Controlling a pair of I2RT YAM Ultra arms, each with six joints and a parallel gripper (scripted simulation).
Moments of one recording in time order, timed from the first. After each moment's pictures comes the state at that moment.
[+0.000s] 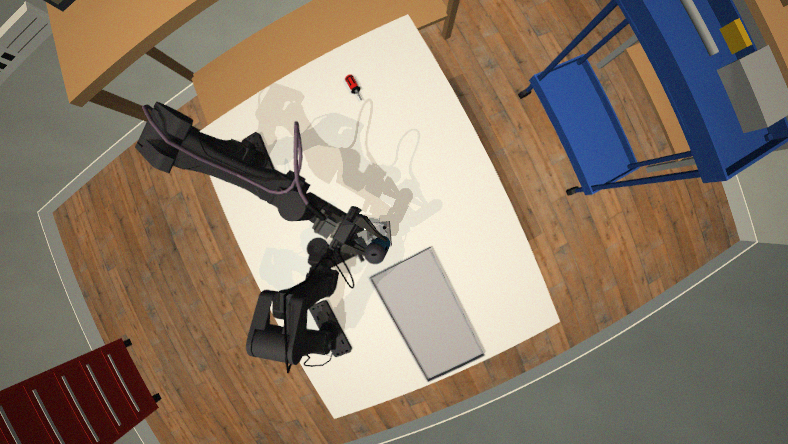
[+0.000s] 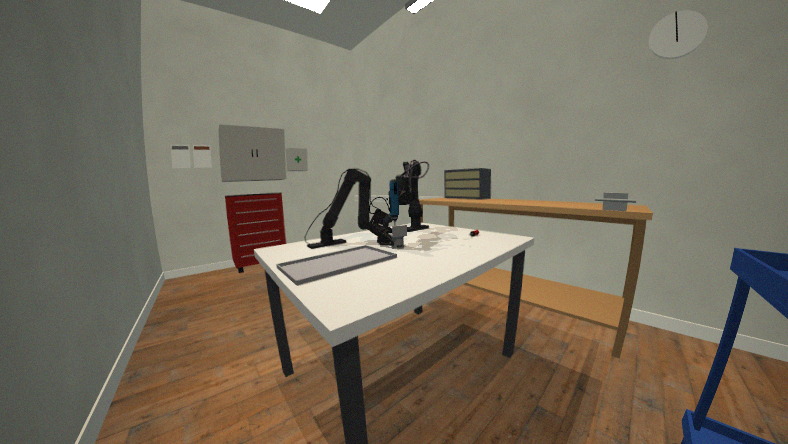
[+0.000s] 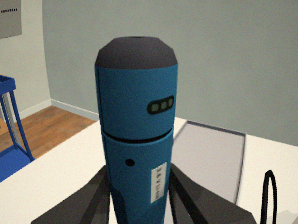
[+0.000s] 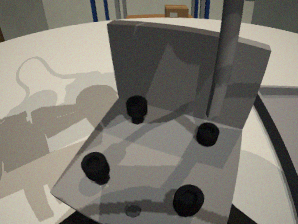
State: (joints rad) left arm -0.98 1.71 0.82 0.89 0.00 0.00; right arm 1.05 2.08 0.45 1.15 0.98 0.41
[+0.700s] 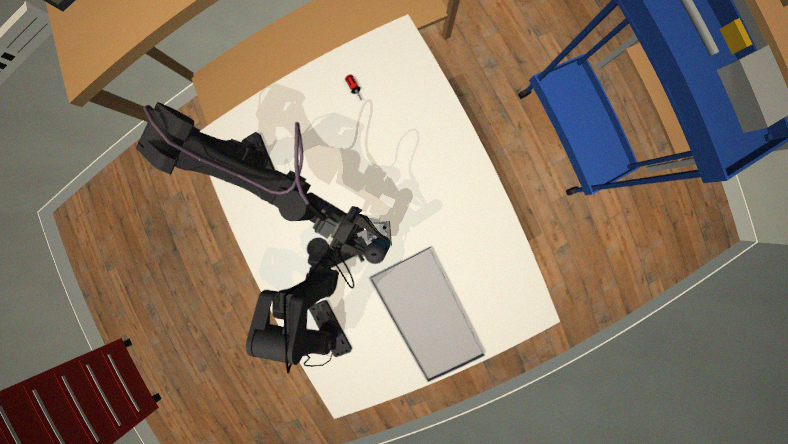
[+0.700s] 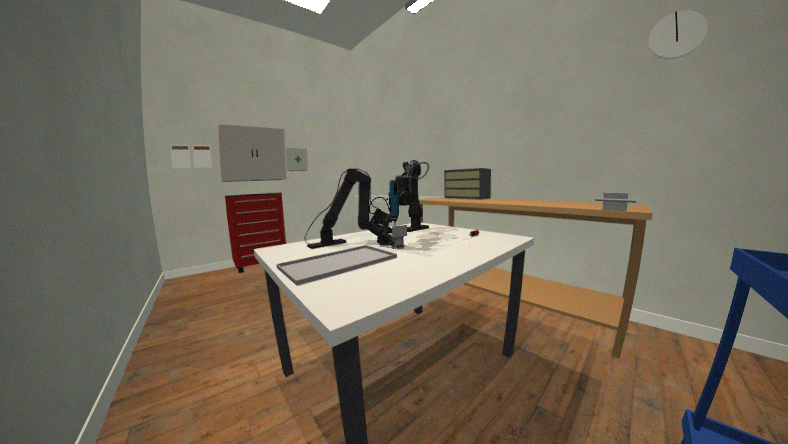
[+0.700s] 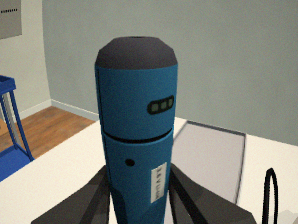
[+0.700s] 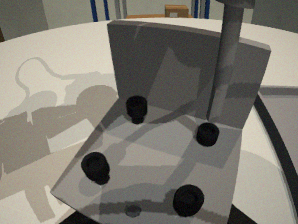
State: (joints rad) left arm -0.98 1.72 0.81 0.91 0.00 0.00; right arm 1.05 2.08 0.45 1.15 0.98 0.41
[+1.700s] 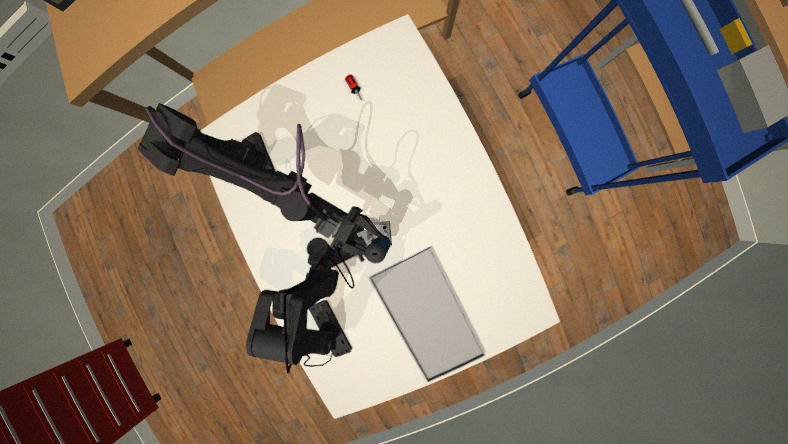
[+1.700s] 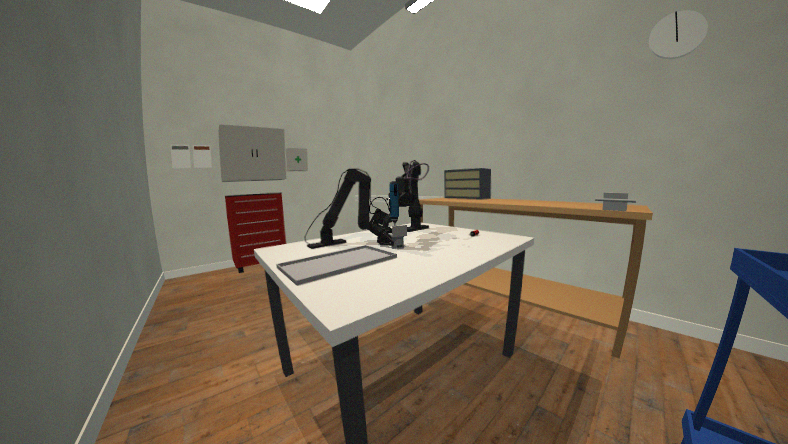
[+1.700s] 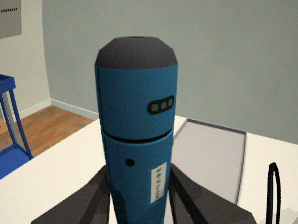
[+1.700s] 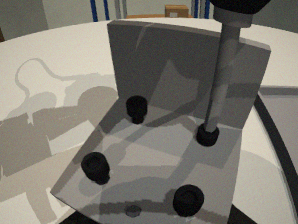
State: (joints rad) left arm -0.98 1.73 0.80 0.93 0.00 0.00; right arm 1.05 2.08 0.45 1.15 0.98 0.41
